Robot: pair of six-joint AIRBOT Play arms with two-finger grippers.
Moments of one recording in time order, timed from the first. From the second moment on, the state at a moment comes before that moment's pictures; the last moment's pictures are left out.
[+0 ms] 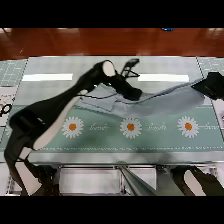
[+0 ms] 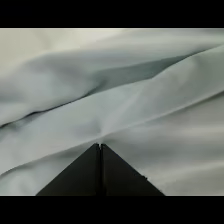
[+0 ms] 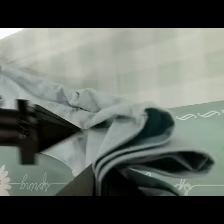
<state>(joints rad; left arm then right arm) -0.70 -1.97 1.83 0.88 -1.12 -1.39 -0.28 -0.80 1.10 -1.03 1.35 1.60</state>
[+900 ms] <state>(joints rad) -0.27 -1.55 1.52 1.01 -1.21 -1.41 -0.04 -0.84 1.10 -0.84 1.22 1.60</state>
